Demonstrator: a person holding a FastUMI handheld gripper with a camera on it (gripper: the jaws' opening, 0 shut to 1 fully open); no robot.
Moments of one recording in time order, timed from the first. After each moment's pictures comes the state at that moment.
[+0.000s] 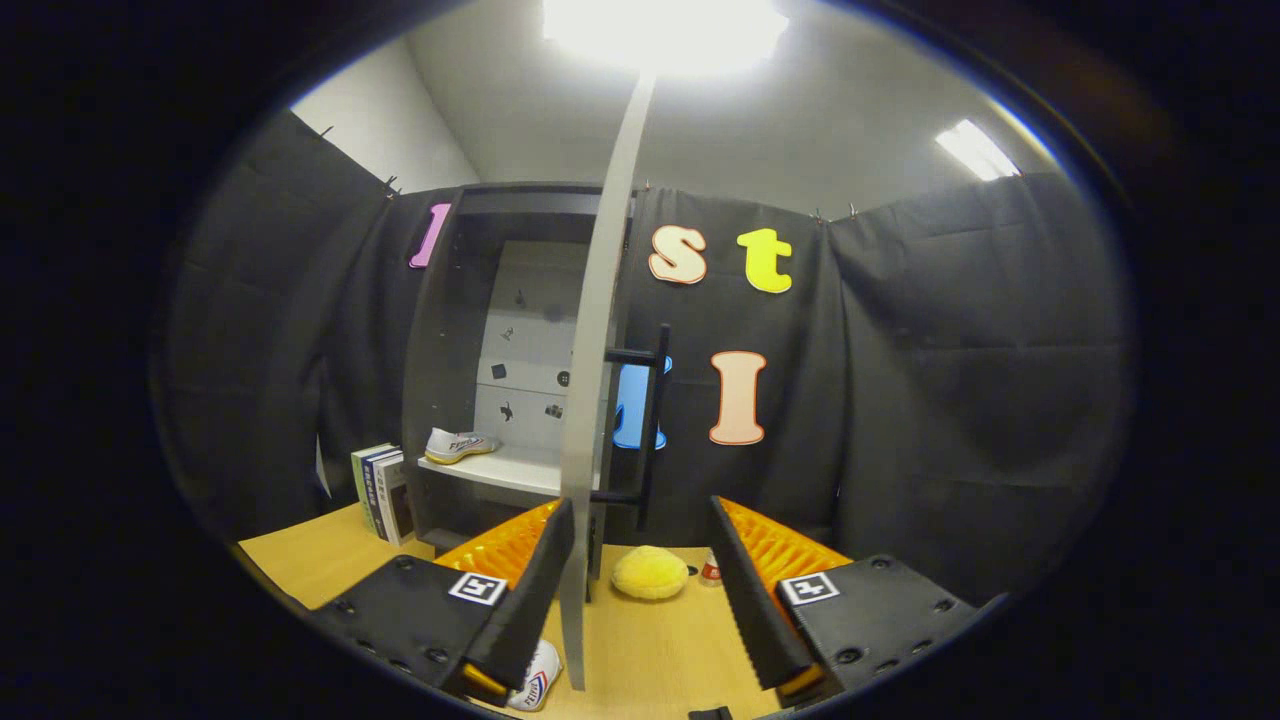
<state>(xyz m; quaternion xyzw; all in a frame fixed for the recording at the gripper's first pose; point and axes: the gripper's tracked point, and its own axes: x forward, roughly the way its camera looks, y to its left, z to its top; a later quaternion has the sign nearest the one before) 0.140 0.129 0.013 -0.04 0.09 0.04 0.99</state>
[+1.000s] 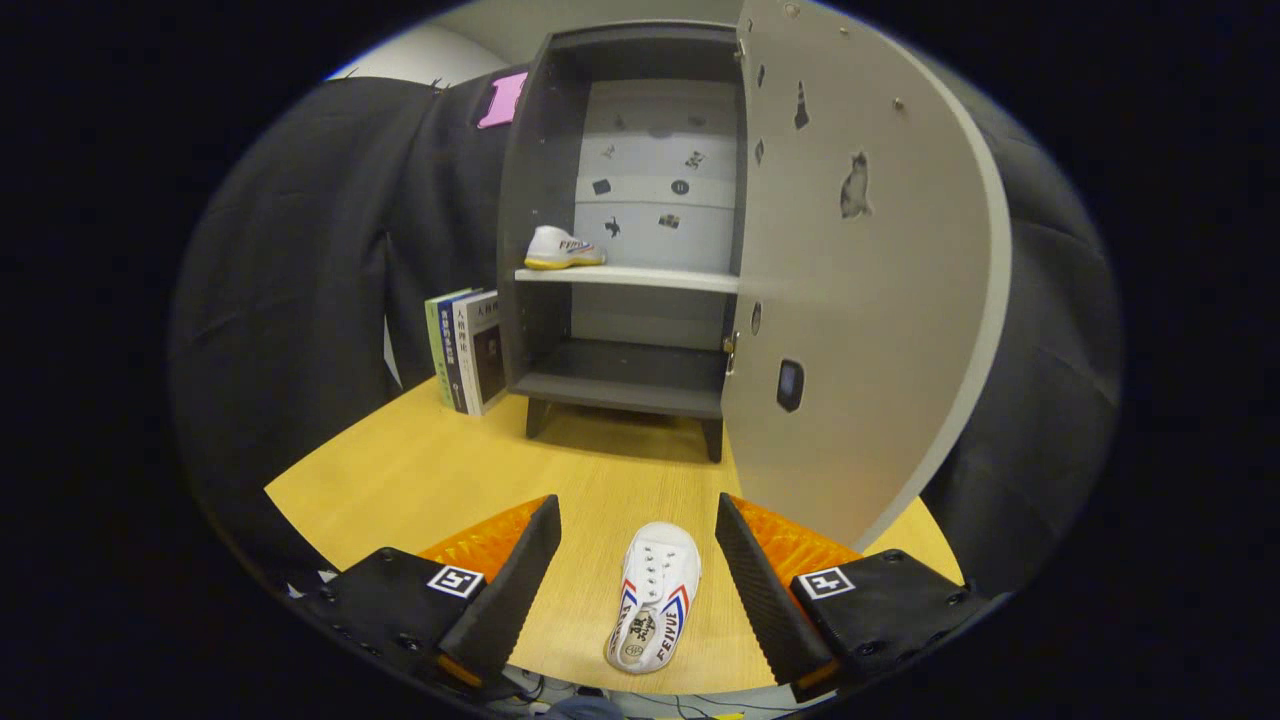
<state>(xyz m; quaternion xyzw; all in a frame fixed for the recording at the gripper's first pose) 0.126 0.255 -0.222 -0.04 0.32 0.14 0.94</state>
